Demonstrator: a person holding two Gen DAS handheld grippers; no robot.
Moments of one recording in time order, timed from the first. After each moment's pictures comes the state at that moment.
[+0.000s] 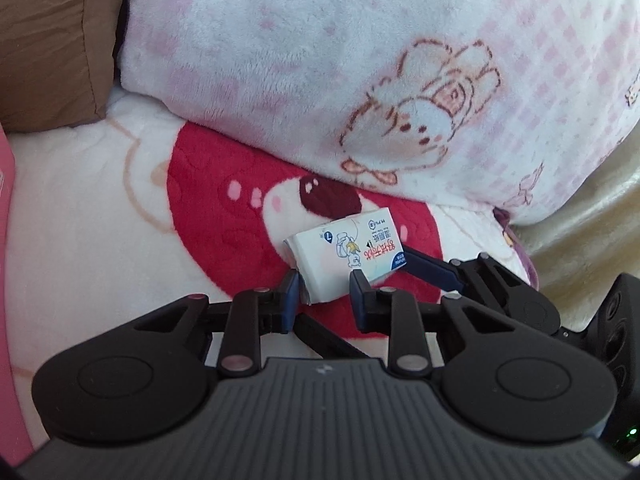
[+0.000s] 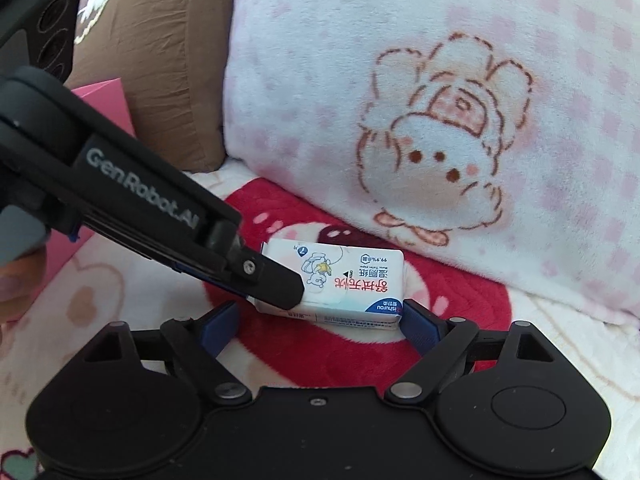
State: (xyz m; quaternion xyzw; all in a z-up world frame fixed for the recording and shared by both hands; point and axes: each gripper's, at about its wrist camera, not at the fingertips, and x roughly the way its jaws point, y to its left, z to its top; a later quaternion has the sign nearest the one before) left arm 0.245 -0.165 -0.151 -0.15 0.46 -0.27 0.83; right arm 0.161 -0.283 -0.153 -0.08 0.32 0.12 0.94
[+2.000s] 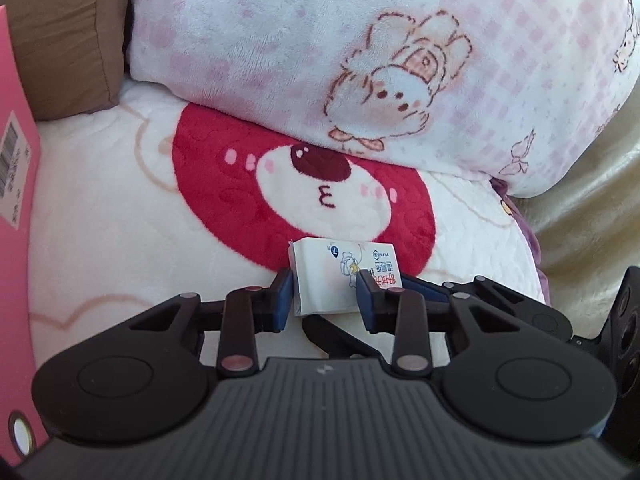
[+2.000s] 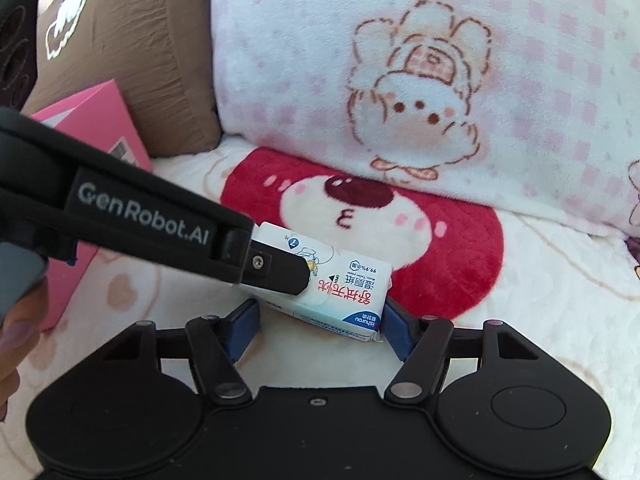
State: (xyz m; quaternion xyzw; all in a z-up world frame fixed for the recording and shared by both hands) left arm 0.209 -0.164 -0.135 -0.12 0.46 -0.26 0.84; right arm 0.127 -0.286 -0.154 -0.01 0.38 0.07 0.92
